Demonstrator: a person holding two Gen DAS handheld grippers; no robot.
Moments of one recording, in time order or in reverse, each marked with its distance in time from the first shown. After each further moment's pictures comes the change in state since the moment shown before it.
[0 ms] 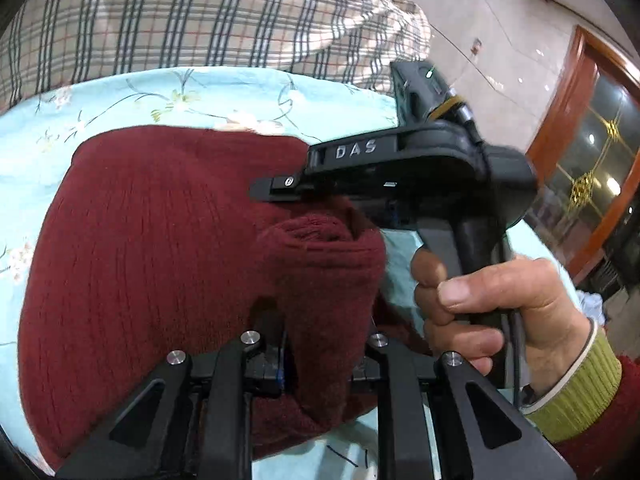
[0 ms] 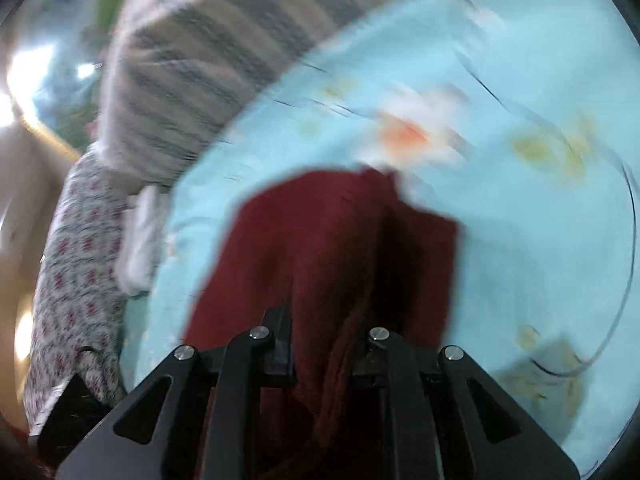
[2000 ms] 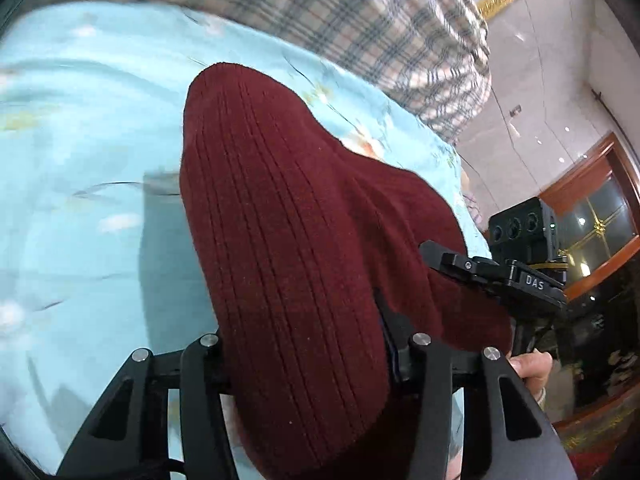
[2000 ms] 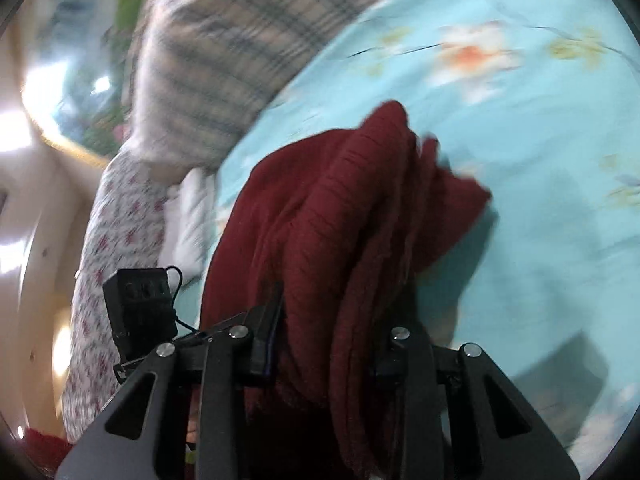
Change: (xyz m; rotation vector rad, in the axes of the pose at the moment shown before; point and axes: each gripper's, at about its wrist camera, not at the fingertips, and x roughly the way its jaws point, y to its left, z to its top) left arm -0.135 0.189 -0.005 -0.370 0.094 -0.096; right arm -0.010 0.098 -0.068 0.038 0.025 0.157
